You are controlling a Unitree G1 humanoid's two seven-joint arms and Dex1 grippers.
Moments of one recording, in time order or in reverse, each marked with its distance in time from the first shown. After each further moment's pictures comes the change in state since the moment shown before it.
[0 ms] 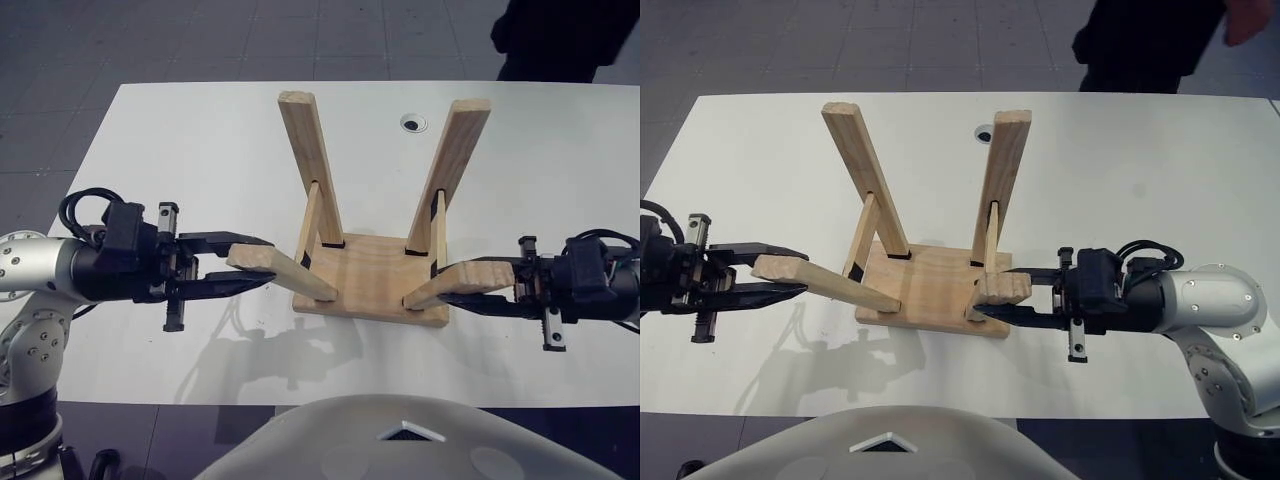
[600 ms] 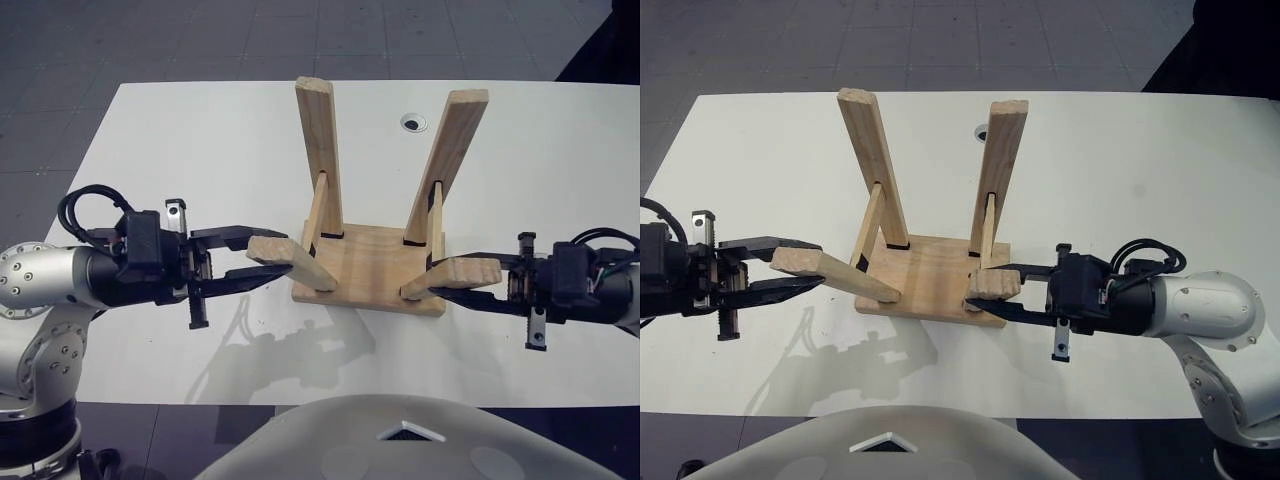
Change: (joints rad) left arm 0.022 -0.085 -0.005 -0.101 0.098 -0.070 0.112; right arm 0.017 -0.005 0.005 -0.059 -0.082 -0.028 -0.106
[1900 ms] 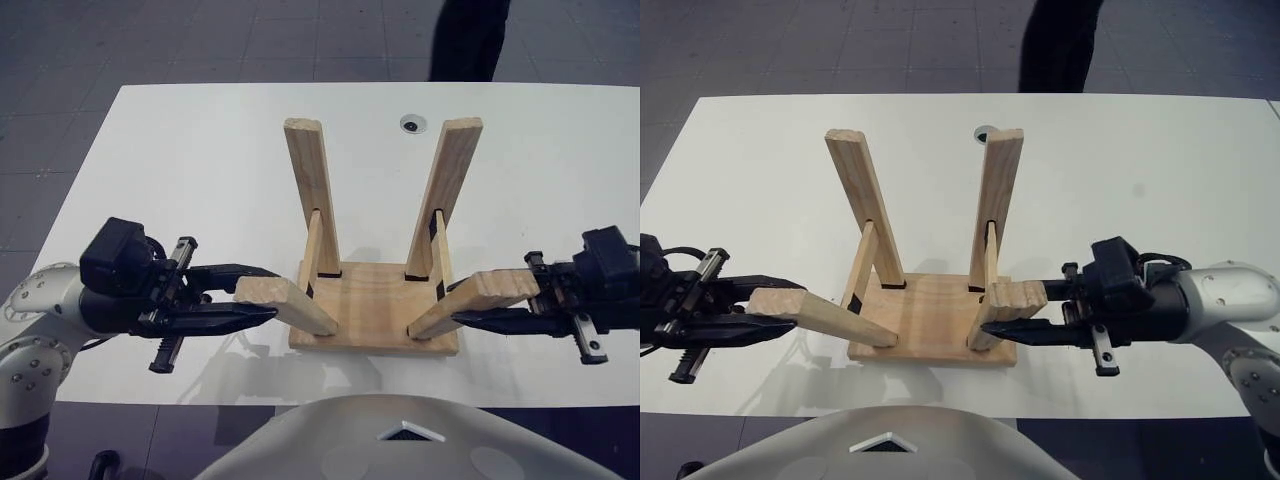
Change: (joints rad) left arm 0.124 0.159 -0.036 0.073 -0.499 0.178 -0.042; right arm -0.007 -0.190 -0.053 0.084 0.468 0.213 0.050
